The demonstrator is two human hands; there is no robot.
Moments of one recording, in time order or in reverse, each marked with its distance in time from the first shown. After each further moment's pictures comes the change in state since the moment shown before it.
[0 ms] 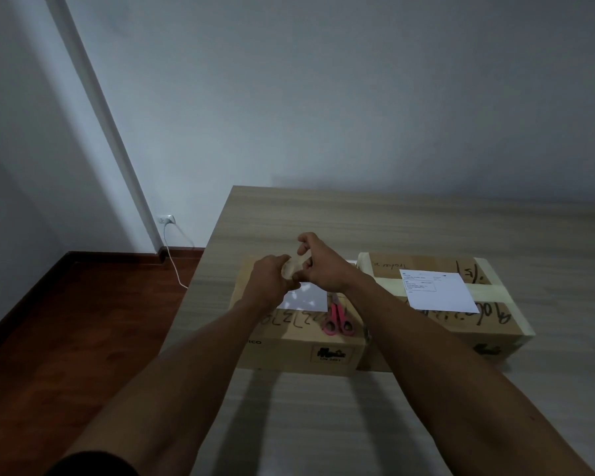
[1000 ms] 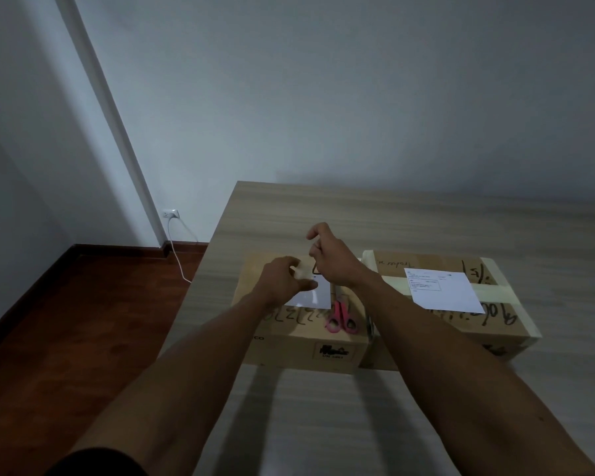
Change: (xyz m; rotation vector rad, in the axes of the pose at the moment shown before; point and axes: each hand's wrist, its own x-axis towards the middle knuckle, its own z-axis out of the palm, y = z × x) left_hand 0.001 -0.001 0.007 -0.141 -0.137 -0.088; right_hand -0.002 0.000 -0.008 -0.053 0.106 -0.032
